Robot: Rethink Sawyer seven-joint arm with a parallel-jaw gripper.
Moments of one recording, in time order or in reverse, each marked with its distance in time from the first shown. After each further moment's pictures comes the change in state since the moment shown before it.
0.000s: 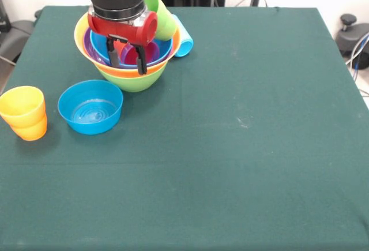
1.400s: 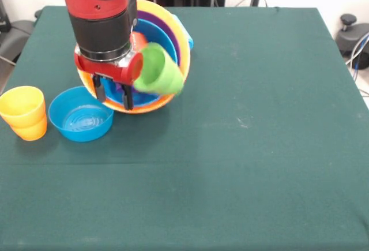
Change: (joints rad) arm -0.010 0.157 0.000 -0.189 0.000 0.000 0.000
